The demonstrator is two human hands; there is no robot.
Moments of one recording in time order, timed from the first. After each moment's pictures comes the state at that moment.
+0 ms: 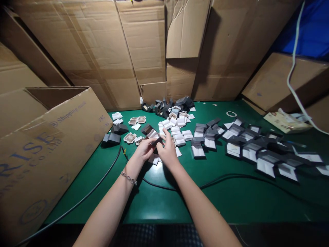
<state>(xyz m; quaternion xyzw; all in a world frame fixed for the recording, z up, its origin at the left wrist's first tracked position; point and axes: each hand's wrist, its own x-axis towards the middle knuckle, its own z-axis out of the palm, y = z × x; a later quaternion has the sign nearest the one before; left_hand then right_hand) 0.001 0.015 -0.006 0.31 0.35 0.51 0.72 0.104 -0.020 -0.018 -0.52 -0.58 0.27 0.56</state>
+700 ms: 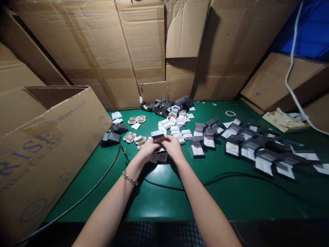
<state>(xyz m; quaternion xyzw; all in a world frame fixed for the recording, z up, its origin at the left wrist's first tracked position) 0.008 0.012 -0.022 0.48 0.37 0.44 0.66 0.125 -0.008 -0.003 -0.55 -0.47 0.47 0.50</state>
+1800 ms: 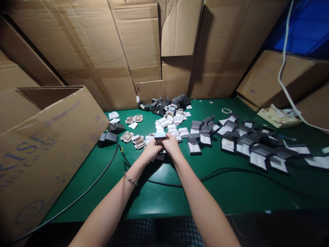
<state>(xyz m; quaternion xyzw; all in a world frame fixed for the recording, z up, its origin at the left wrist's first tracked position) 0.022 -0.001 -0.023 0.55 0.46 0.39 0.58 0.128 -0.004 -0.011 -0.57 -0.42 0.47 0.53</state>
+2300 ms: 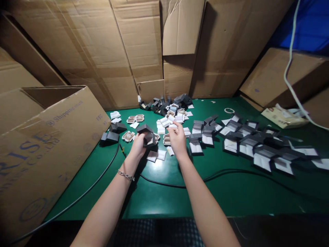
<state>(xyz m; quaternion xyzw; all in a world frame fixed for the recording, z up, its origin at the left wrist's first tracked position) -0.006 0.022 -0.010 0.29 0.45 0.59 0.60 0.139 -0.009 0.010 -0.54 -0.41 0.36 0.64</state>
